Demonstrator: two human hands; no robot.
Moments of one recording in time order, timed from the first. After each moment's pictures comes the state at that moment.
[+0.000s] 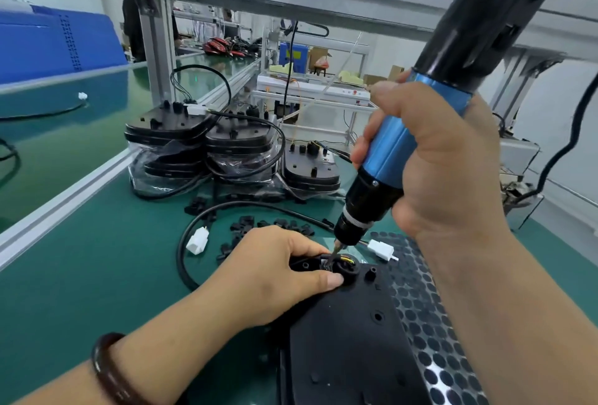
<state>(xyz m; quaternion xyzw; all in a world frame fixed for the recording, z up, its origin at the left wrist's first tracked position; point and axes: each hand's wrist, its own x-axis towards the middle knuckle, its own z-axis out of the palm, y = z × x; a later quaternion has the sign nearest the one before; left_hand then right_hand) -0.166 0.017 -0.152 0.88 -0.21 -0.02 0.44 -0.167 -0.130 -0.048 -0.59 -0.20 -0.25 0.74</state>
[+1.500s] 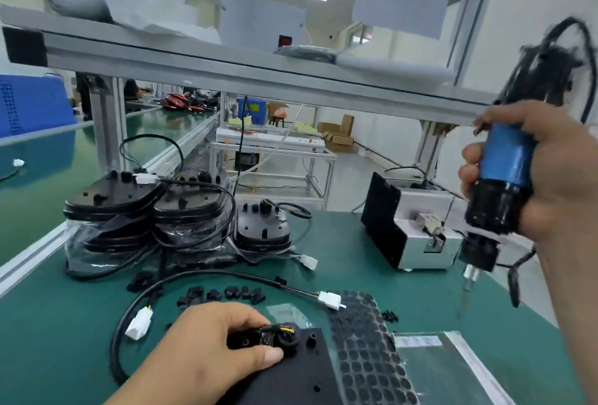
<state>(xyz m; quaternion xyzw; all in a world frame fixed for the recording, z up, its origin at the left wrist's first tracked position) -0.159 0.025 -0.145 0.88 -0.21 -0.04 0.43 -0.187 -0.272 0.036 -0.61 -0.01 -0.24 0.75</state>
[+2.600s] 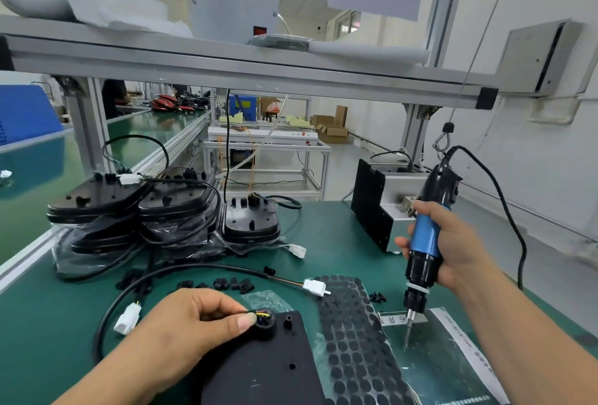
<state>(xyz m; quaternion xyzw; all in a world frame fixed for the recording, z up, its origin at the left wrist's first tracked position) -0.154 0.029 -0.149 0.83 -0.13 -0.08 0.54 -0.132 -0.323 -0.101 -0.59 0.11 -0.17 0.78</state>
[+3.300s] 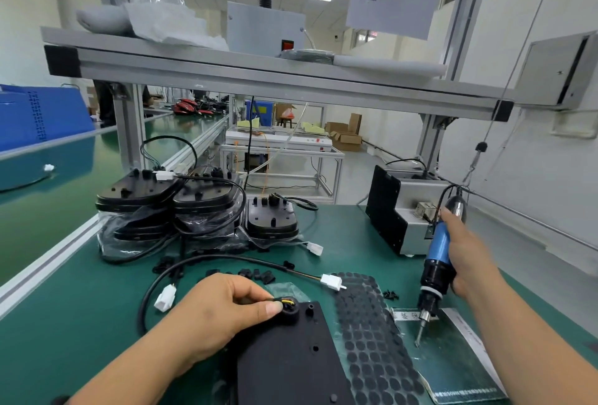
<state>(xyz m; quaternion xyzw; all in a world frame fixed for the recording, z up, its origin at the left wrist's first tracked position) -0.168 0.028 -0.144 0.83 -0.15 -0.08 0.53 -0.127 -0.335 -0.122 -0.61 0.23 -0.23 0.72</state>
